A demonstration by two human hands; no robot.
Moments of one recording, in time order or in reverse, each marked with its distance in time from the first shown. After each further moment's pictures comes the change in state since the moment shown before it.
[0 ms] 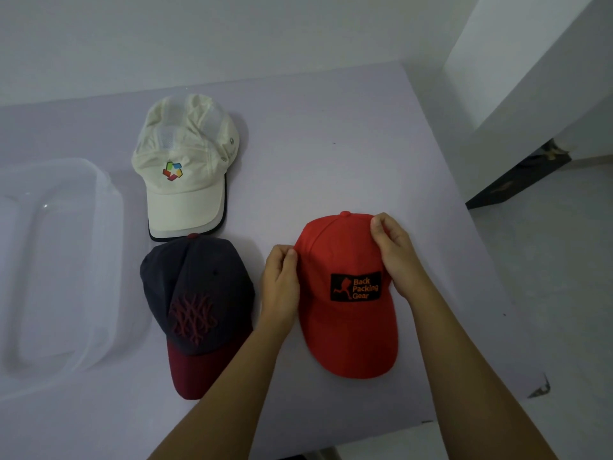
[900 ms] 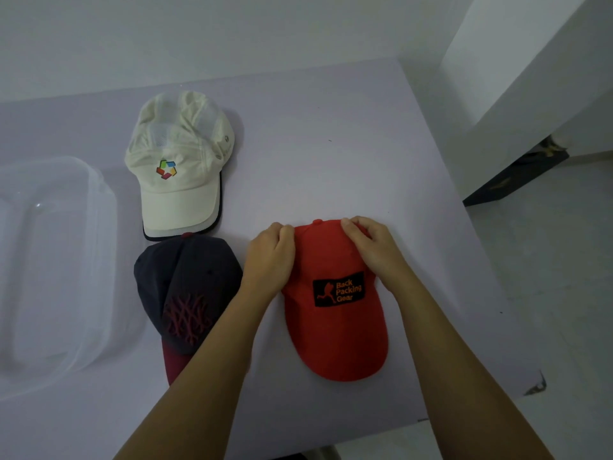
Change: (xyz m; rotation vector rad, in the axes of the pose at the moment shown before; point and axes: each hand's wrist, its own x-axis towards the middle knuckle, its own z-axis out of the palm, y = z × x) left_hand 0.022 0.046 -0.010 0.472 -0.084 0.099; right_hand 0.006 -0.008 0.017 -0.165 -0.048 0.046
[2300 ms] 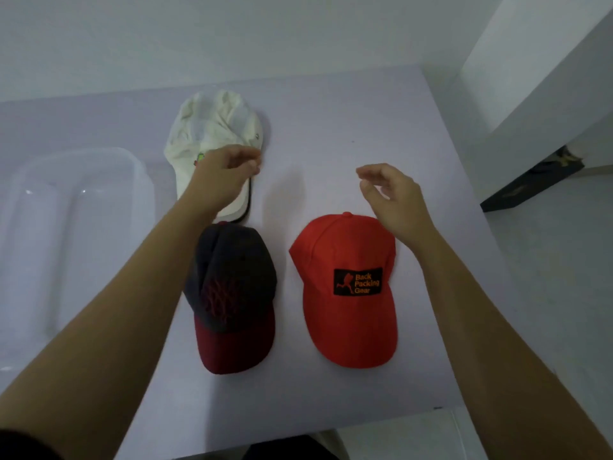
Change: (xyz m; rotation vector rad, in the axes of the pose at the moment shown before) left_hand 0.052 0.009 -0.124 -0.131 0.035 0.146; right_hand 0.007 -0.062 0.003 -0.246 0.140 -0.314
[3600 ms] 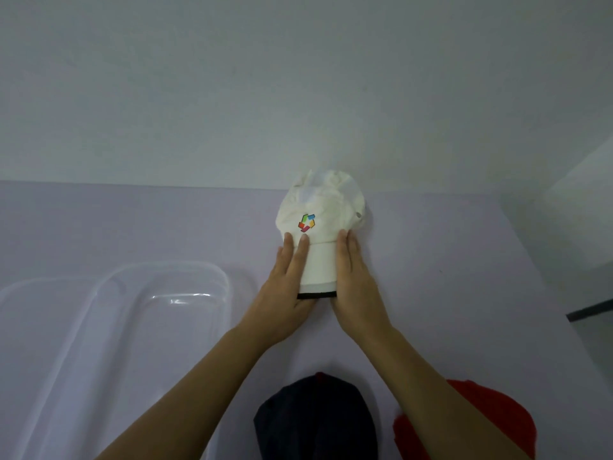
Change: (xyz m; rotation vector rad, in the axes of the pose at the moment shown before) left_hand 0.074 -0.077 -0.073 0.320 -0.120 0.319; right_hand 0.107 -0.078 0.200 -0.479 -0.169 -0.303
